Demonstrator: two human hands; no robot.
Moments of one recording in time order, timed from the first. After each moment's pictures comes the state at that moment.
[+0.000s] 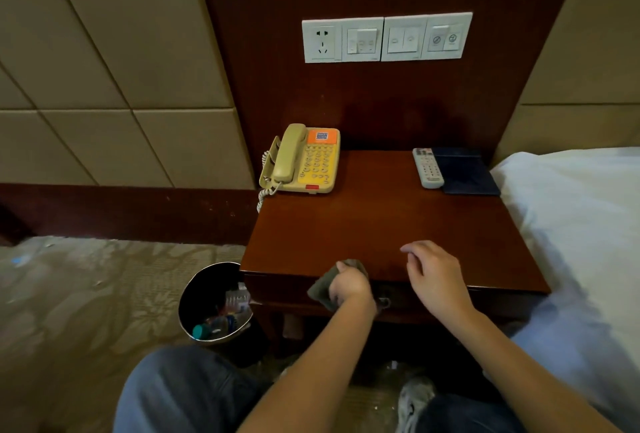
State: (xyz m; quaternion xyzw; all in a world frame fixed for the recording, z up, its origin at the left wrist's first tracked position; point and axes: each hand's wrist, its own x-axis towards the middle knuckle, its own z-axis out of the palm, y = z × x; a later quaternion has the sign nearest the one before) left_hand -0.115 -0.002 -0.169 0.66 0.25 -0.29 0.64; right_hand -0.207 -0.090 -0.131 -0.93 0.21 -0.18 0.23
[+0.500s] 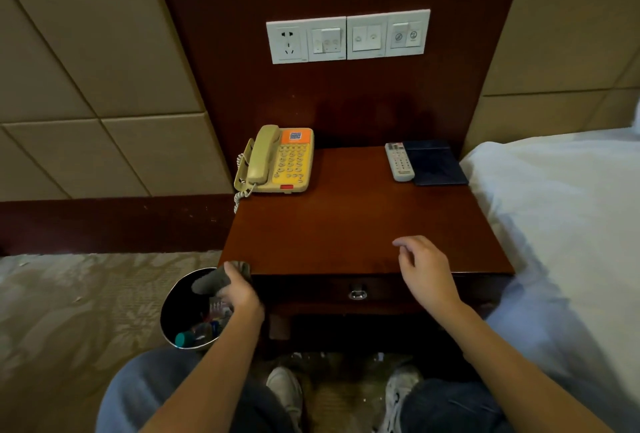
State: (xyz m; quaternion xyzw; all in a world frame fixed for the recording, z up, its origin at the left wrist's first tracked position) left_hand -0.046 0.111 -0.194 0.64 0.35 -0.12 0.67; right_hand -0.231 -0.107 -0.133 -0.90 0.26 -0.19 0.29
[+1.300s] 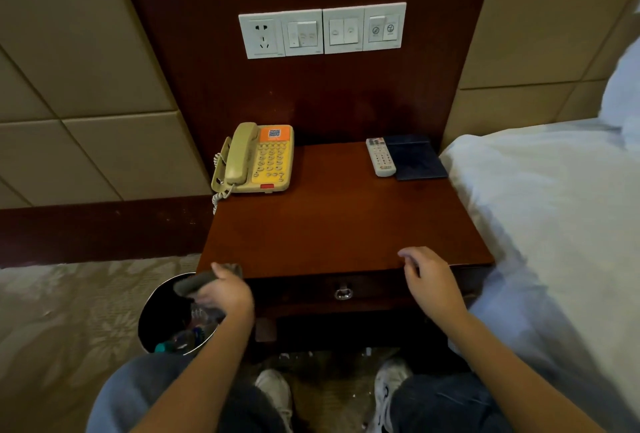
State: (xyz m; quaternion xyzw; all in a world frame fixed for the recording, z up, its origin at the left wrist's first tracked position) left_hand -0.042 0.096 -0.191 0.73 0.30 -0.02 0.61; right_hand -0.259 -0.125 -0.157 -0.90 0.27 -0.18 0.28
